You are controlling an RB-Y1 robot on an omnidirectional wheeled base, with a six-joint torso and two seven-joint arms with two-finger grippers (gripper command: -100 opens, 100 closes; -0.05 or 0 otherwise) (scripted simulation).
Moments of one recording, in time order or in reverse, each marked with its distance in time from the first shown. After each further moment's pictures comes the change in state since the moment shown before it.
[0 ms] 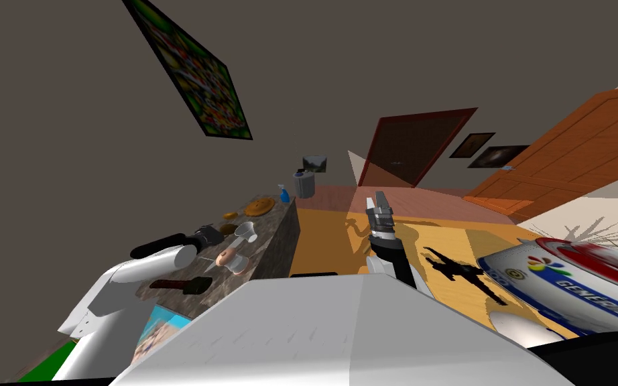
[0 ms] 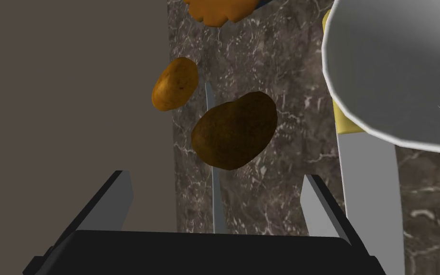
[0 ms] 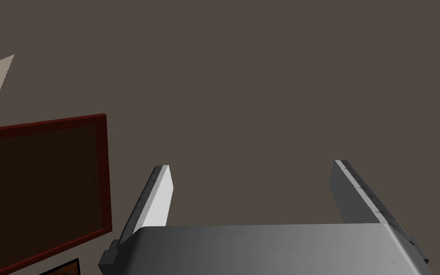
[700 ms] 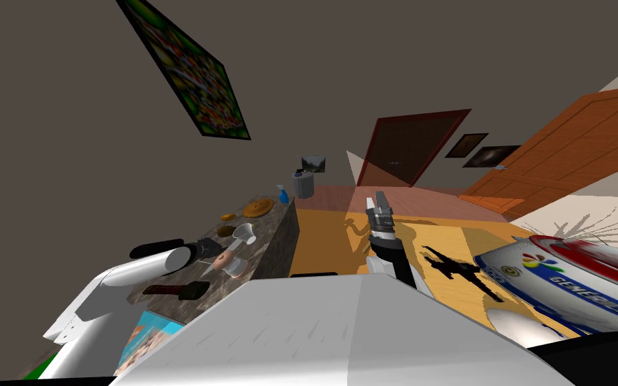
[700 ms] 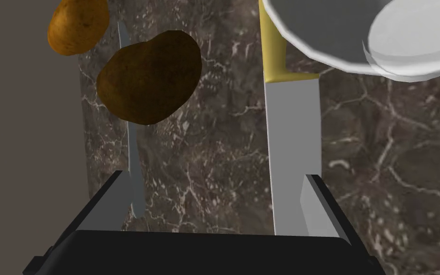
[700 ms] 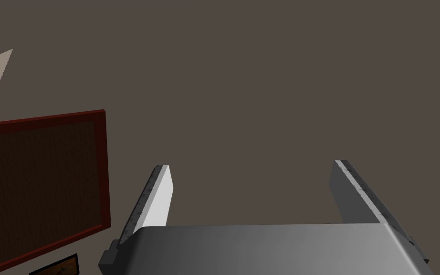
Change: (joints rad) left arm 0.020 0.047 0.012 0.081 0.095 0.202 0.104; right arm 0.000 0.000 0.000 0.000 0.000 0.000 0.000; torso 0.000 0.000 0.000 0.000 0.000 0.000
